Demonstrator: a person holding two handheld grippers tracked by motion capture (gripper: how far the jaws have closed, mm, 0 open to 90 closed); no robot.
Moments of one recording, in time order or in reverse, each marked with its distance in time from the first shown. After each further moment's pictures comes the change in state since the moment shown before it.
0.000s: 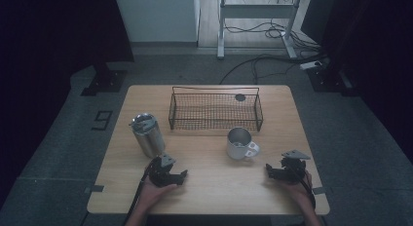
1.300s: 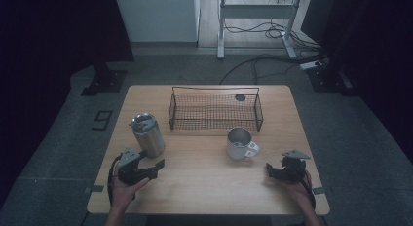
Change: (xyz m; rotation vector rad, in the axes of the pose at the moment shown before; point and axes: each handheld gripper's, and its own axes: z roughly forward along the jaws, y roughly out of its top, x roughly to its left) left arm 0.047 -0.002 -0.095 -0.292 -0.022 -0.146; right arm 0.000 0.000 0.000 -0.004 -0.006 0.007
